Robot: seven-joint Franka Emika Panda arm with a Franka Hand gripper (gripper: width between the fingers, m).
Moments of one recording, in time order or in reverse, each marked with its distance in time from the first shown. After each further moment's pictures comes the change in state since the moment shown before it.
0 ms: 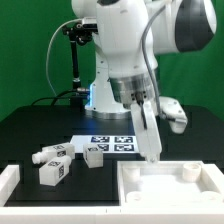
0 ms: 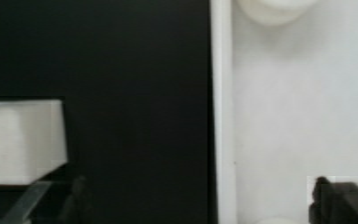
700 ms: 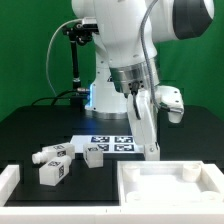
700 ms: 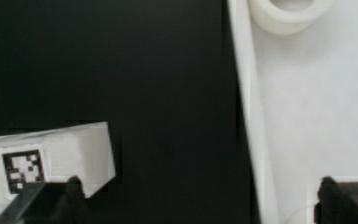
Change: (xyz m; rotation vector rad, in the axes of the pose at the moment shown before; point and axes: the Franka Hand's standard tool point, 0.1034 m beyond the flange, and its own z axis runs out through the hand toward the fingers) arm -0.002 0.016 0.001 -0.063 -0.026 0.213
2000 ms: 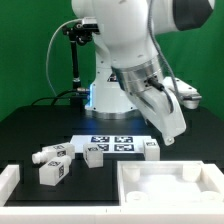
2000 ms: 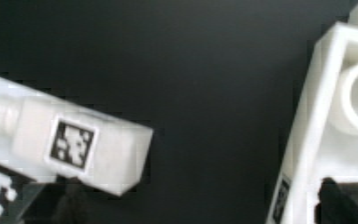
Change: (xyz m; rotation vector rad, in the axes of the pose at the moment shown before) arm -0.021 0.015 -0.006 -0.098 -0.026 -0.519
